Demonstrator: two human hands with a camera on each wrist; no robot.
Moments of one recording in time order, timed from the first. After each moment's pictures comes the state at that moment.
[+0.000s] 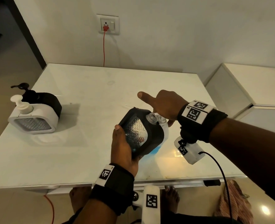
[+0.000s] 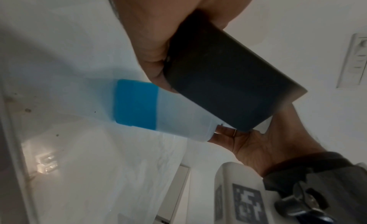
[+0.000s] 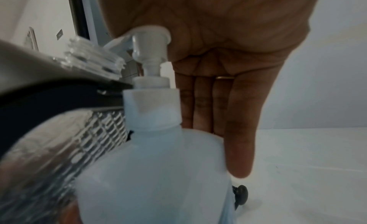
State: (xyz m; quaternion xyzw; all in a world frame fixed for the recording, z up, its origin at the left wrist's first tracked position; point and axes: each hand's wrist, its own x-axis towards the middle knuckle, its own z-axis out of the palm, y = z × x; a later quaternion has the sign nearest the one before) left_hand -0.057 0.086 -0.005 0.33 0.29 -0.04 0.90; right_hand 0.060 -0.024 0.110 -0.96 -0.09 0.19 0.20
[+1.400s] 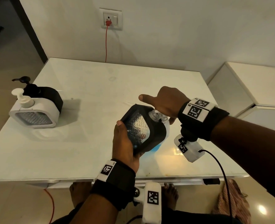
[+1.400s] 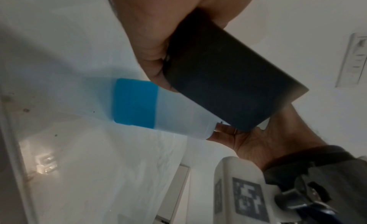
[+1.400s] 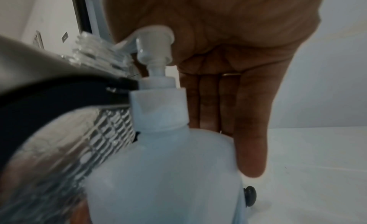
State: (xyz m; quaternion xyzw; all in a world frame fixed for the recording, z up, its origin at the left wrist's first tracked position) left_hand -0.057 0.086 -0.001 0.32 0.29 -0.03 0.90; right_hand 0.061 -0.021 0.113 -0.97 -0.10 0.18 0.16
